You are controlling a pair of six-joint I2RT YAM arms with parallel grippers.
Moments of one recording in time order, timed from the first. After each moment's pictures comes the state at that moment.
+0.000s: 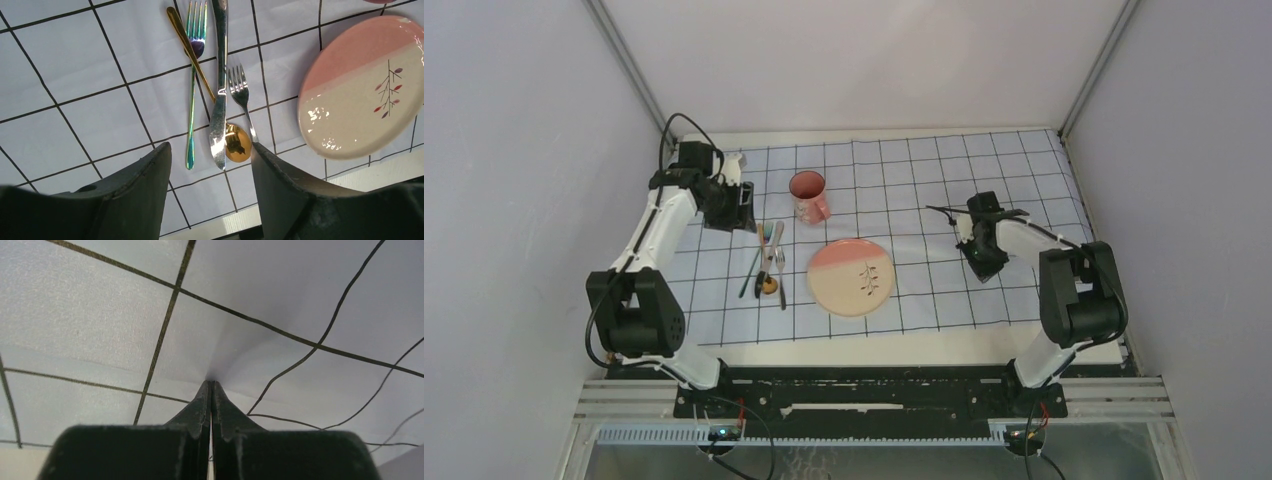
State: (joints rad) left arm 0.00 1.58 1.37 -0.90 0.24 0.09; right arm 0.14 1.64 0.95 -0.68 0.03 -0.29
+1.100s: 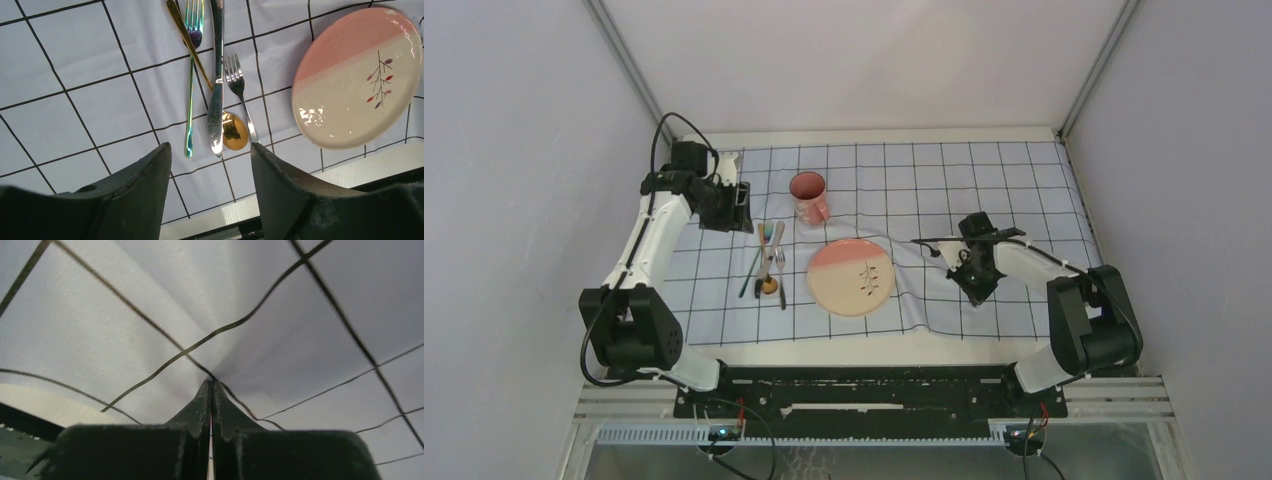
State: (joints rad) left arm 0.00 1.51 1.37 -0.95 0.24 0.10; right arm 0.27 1.51 0.81 -0.74 -0.08 -0.52
